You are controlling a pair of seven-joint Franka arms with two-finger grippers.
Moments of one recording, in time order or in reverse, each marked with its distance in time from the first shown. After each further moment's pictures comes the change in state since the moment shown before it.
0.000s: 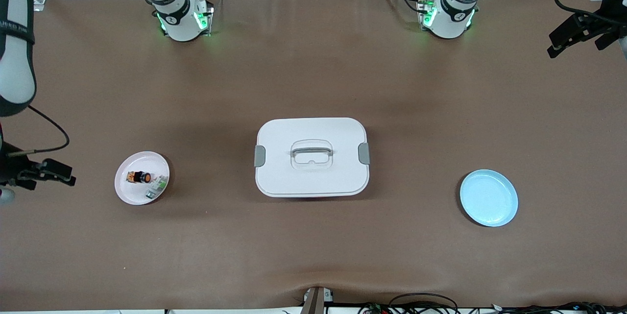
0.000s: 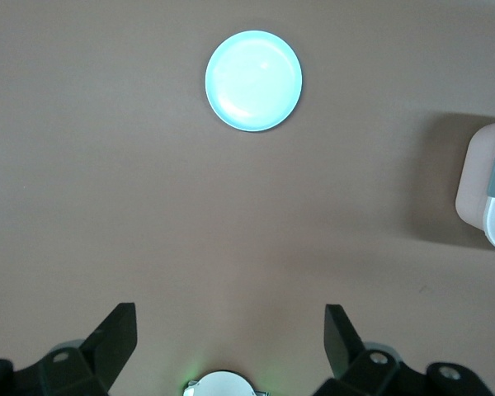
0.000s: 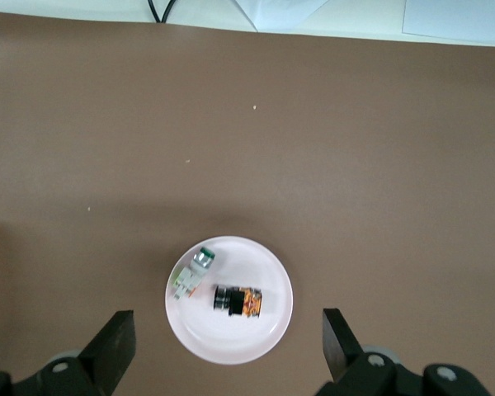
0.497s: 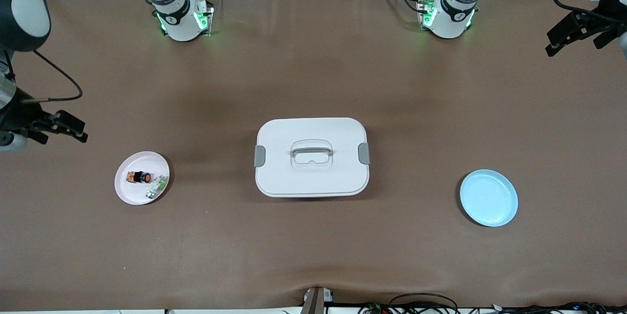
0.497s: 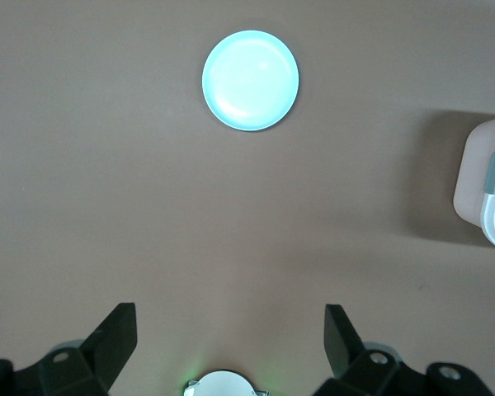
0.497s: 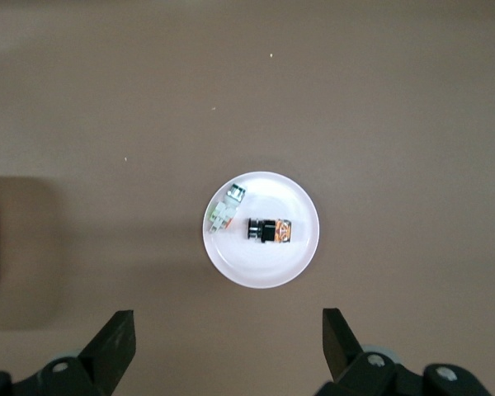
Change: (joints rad) left arm -0.006 -0.001 -0.007 0.000 0.000 -0.001 0.000; right arm 0.039 -0.310 0.010 -0.313 -0.009 -0.008 0.130
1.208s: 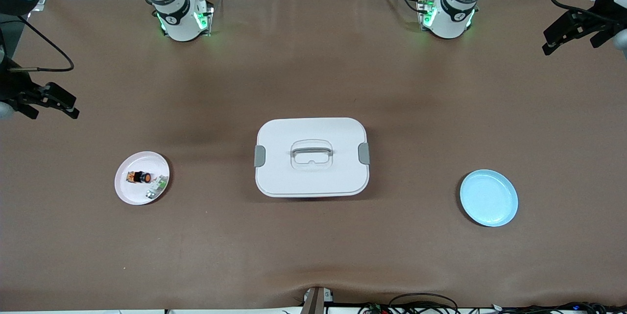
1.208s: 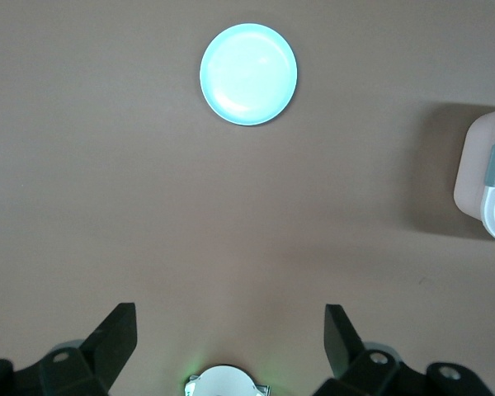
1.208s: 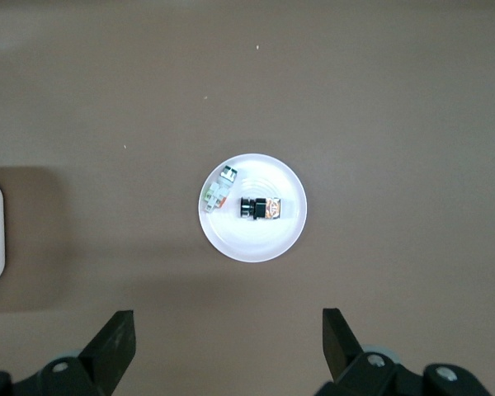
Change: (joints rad) left arm -0.002 0.000 -0.003 0.000 0.000 -0.014 0.000; right arm -0.009 -0.104 -0.014 -0.033 -0.001 -0.049 0.005
